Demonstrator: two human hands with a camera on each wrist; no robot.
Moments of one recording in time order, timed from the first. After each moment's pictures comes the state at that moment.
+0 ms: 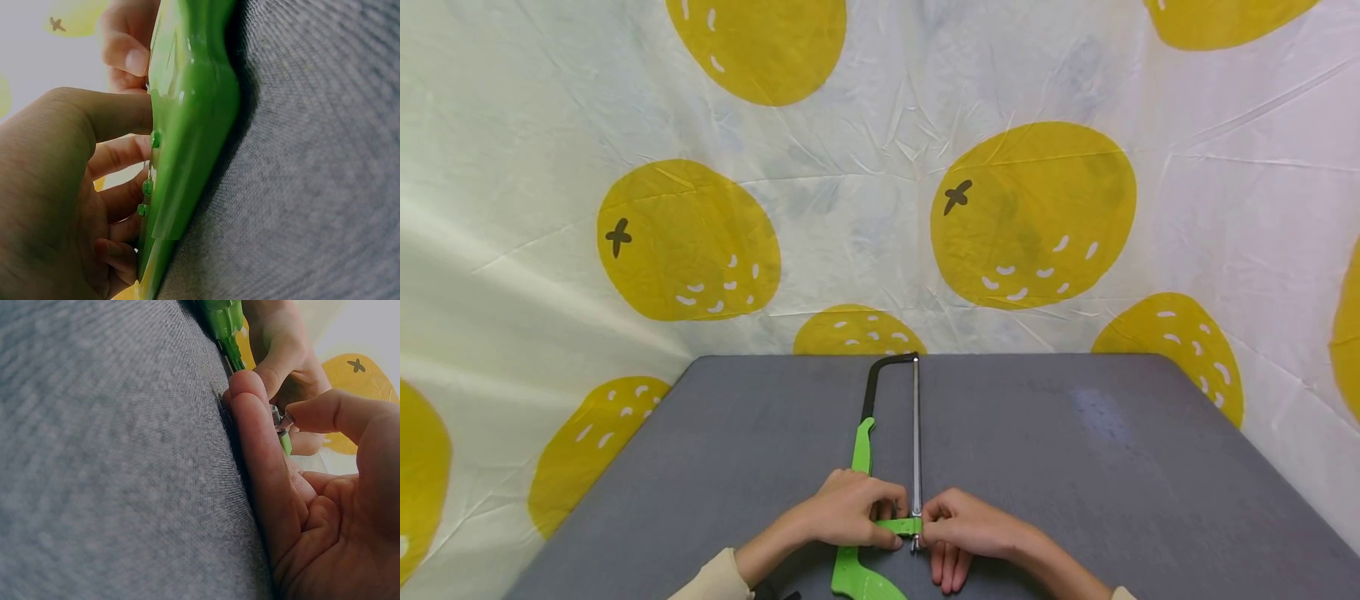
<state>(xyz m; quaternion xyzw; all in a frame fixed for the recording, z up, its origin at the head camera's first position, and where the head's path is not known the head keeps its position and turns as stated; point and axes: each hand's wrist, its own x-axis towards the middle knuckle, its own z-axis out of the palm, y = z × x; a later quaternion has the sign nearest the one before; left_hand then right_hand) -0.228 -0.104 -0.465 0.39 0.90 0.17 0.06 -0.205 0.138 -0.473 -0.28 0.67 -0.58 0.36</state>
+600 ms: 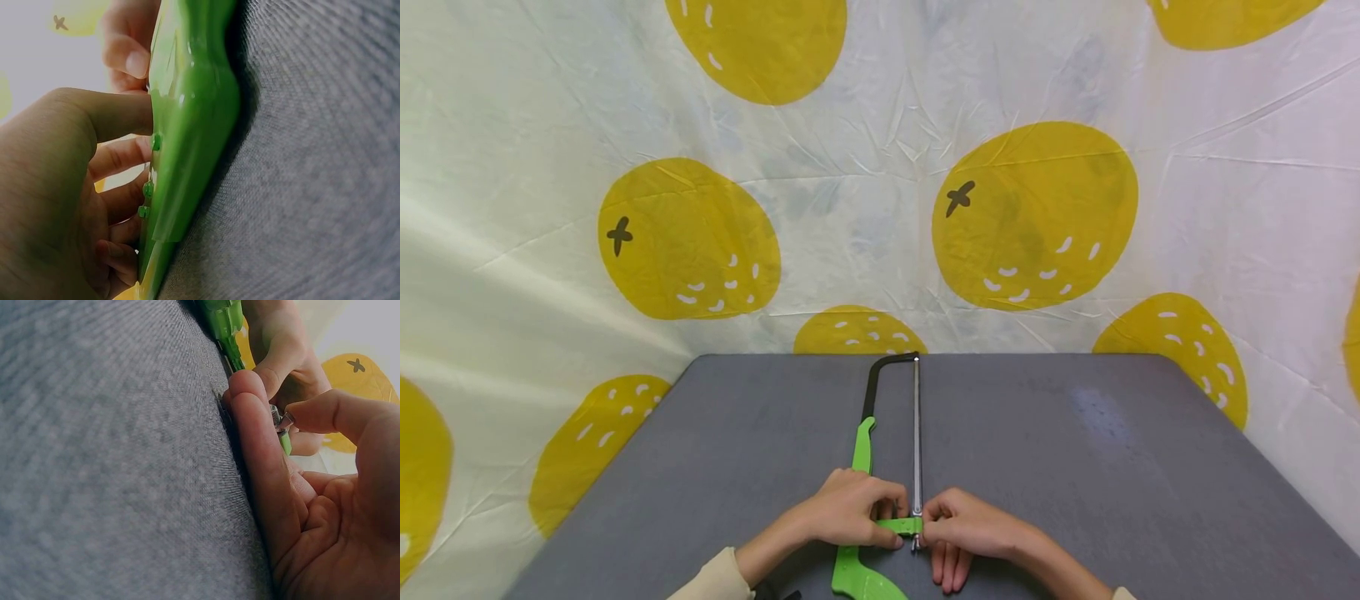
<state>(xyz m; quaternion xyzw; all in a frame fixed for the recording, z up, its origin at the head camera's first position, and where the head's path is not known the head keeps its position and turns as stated) -0.229 -0.103 -0.465 0.39 0.90 0.17 0.05 -0.206 0.138 -0.473 -0.29 0.67 -0.58 0.36</state>
